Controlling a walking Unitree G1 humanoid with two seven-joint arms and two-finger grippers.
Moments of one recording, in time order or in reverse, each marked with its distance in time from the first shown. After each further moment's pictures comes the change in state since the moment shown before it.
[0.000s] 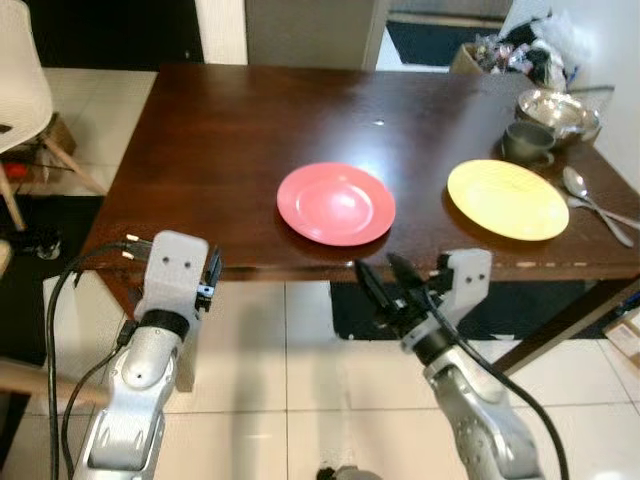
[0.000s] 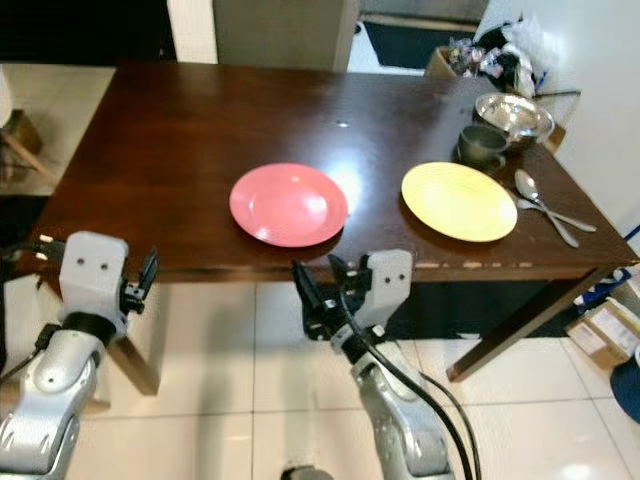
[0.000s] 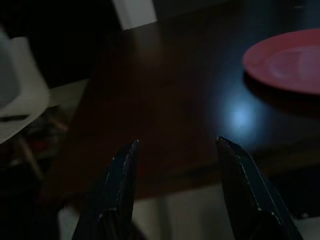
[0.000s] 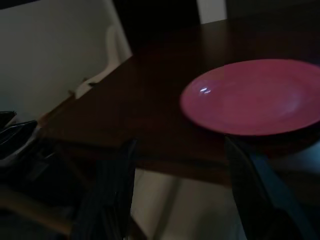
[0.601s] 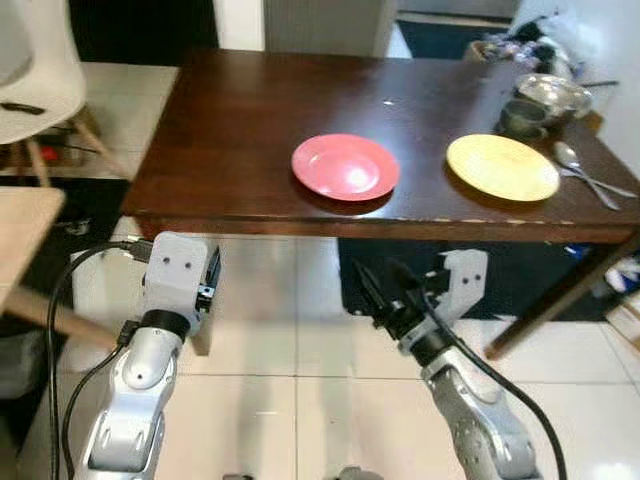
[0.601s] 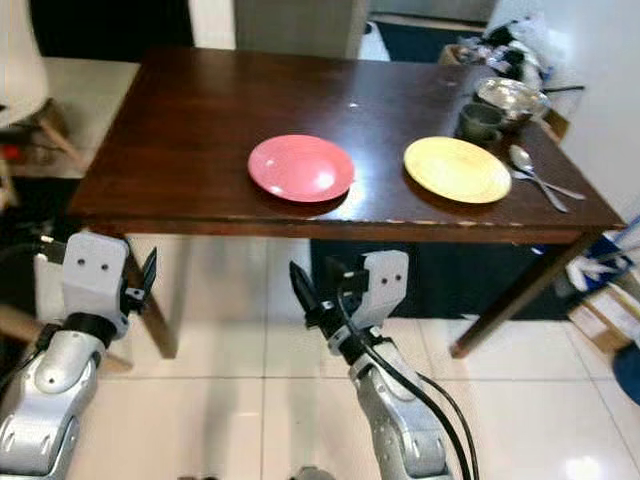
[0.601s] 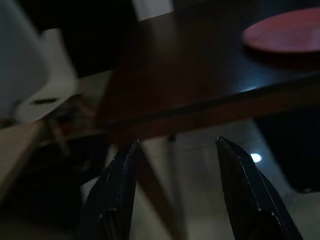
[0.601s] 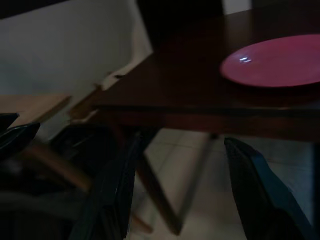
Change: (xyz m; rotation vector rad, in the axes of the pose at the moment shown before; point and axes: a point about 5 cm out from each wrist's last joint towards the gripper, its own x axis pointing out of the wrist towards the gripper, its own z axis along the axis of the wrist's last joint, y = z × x) left arm -0.001 0.000 -0.001 -0.002 0.005 0.003; right arm 0.002 0.002 0.001 0.002 -0.003 0.011
